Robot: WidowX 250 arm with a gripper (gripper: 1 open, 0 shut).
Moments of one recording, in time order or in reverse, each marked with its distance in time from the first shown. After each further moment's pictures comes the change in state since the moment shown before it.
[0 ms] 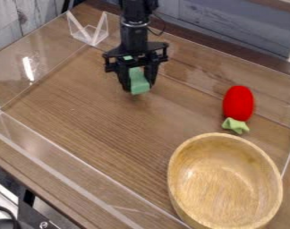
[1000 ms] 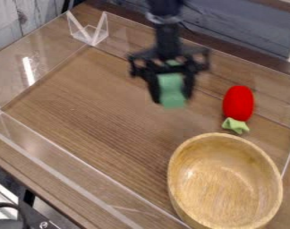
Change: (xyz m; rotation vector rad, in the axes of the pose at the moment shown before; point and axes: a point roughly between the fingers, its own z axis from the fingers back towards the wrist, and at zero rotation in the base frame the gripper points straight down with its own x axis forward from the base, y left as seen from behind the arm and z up) arm -0.137 -0.039 0.039 -0.099 0.090 -0.485
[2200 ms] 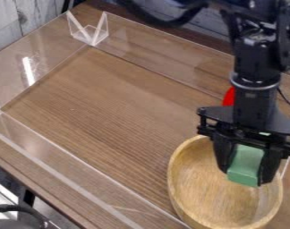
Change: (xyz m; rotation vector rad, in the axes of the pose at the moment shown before) arm -0.089 -0.052 -0.009 -0.050 0.023 -0.384
